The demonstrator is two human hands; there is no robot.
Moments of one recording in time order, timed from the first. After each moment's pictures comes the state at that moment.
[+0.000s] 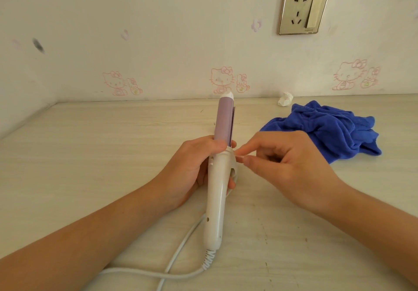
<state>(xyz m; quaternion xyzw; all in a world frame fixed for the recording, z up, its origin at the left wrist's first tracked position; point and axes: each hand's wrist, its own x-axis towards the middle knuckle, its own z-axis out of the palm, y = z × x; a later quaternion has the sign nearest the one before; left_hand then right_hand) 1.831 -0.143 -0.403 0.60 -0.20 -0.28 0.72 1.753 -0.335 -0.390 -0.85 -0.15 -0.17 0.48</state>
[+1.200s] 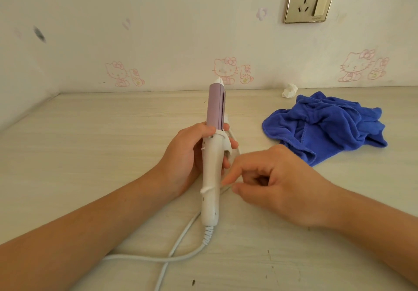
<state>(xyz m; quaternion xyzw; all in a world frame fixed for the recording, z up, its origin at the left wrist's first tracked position) 1.834 -0.139 -0.407 0.56 -0.16 -0.25 0.77 1.736 -0.320 -0.396 -0.86 -0.23 -0.03 0.46</state>
